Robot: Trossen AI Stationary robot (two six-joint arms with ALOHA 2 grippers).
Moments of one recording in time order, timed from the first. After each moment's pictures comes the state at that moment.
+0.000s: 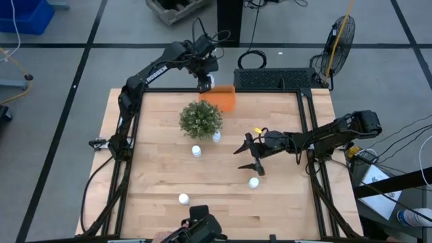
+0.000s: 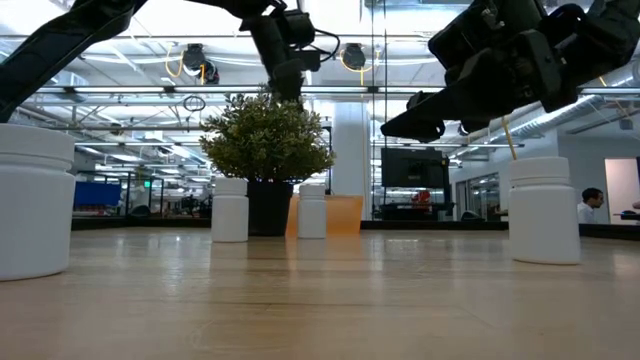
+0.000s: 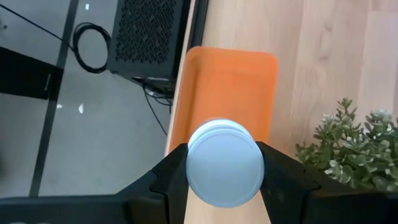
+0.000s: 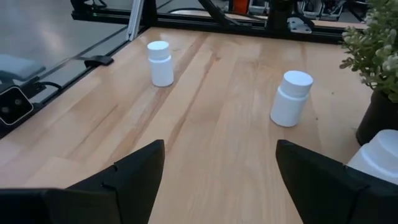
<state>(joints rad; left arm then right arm) 0.64 2.12 2.33 -1.28 0.08 0.49 0.04 1.39 0.43 0.62 -0.24 -0.07</state>
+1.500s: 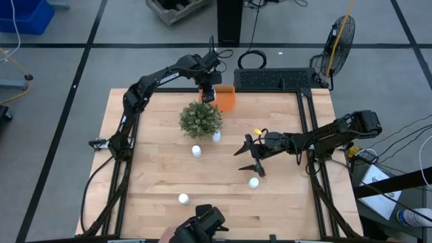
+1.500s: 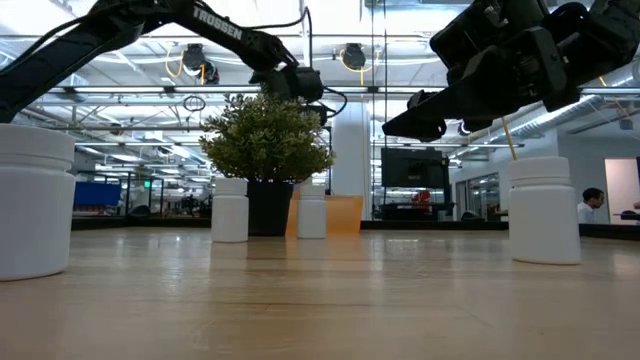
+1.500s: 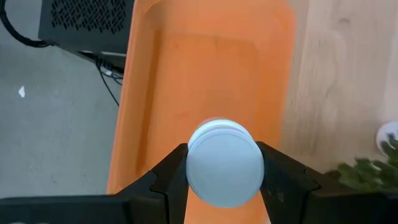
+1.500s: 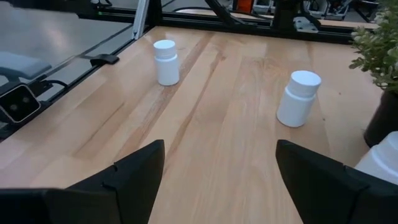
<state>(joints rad) 0.66 2.20 2.06 -1.07 0.17 0.49 0.06 1.39 0.43 0.61 -0.24 -0.06</state>
